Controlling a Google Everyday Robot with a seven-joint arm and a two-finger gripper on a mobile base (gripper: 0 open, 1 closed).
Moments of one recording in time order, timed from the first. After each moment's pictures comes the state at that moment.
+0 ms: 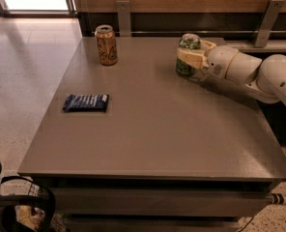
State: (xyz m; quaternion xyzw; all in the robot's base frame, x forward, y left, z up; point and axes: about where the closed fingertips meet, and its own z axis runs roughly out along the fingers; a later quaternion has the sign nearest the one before) arm 0.729 -0.161 0.883 -0.30 0.65 0.27 0.64
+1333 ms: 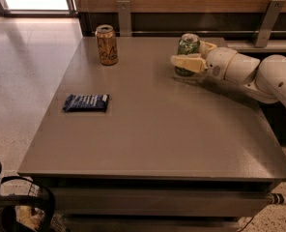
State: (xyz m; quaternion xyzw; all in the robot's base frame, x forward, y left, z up) arm 0.729 -0.160 0.885 -0.30 0.65 0.27 0.64
